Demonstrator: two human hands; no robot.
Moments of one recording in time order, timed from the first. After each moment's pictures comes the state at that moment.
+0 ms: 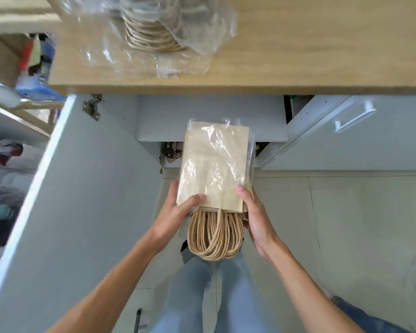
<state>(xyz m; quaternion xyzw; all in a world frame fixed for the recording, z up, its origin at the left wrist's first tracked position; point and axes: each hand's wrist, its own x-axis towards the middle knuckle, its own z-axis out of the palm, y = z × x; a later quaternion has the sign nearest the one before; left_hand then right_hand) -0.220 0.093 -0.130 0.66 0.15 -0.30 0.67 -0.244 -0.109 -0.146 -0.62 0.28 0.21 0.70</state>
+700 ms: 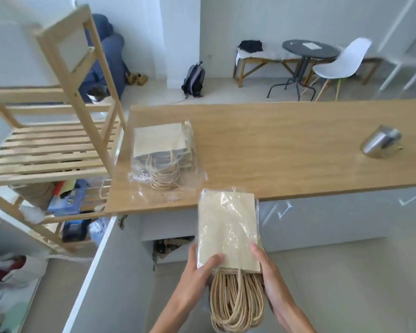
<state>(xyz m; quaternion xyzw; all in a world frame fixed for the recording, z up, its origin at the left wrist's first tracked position) -0.229 0.058 0.044 0.65 0.05 -0.28 0.71 -0.269 -0.133 0.051 -0.64 0.27 0.13 0.71</state>
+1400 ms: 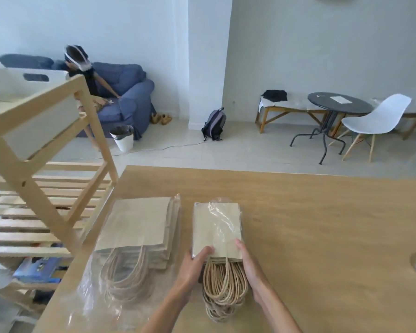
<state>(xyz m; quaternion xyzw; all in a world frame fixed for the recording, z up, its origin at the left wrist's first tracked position) 0.101 -0.080 0.050 0.70 0.19 -0.19 0.66 0.102 -0.252 0.046 -0.69 0.23 0.12 0.67</state>
